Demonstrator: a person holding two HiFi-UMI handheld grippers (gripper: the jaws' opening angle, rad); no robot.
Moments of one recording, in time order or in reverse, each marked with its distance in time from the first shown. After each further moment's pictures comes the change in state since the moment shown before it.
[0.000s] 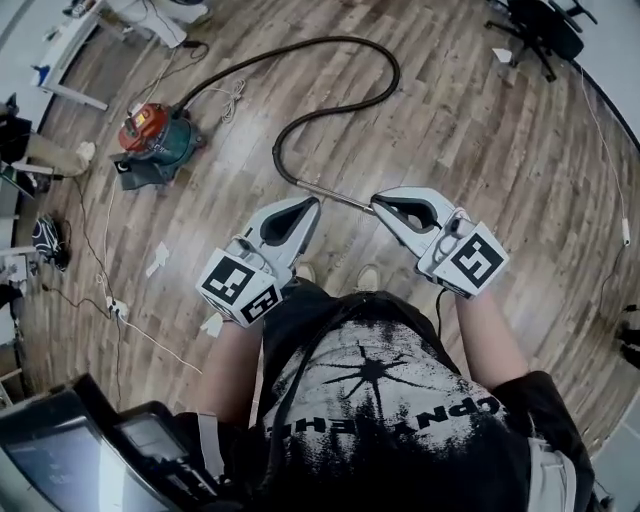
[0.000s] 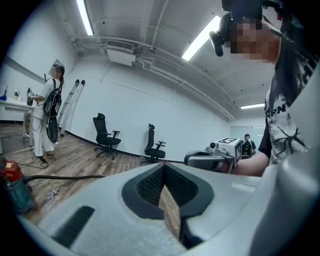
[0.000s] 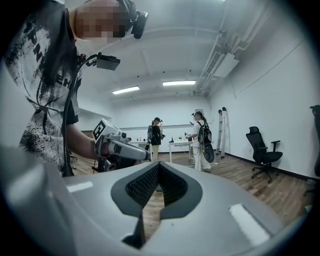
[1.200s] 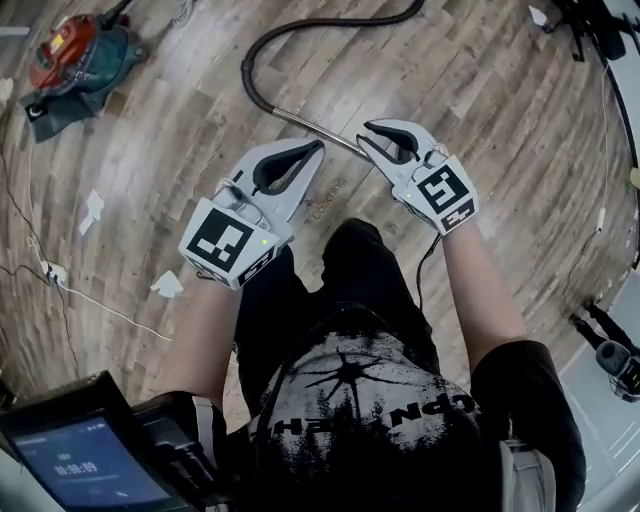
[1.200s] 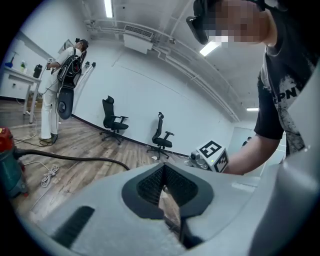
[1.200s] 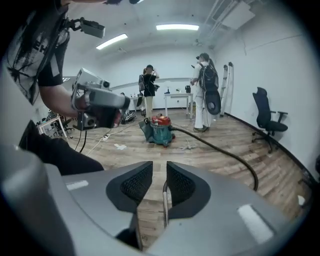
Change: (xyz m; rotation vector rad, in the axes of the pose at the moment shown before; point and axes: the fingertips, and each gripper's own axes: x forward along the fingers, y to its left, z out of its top) left arm 0.045 0.238 -0.180 -0.078 0.062 -0.015; right arm 0.204 -0.115 -0.326 0.035 0.523 -0.016
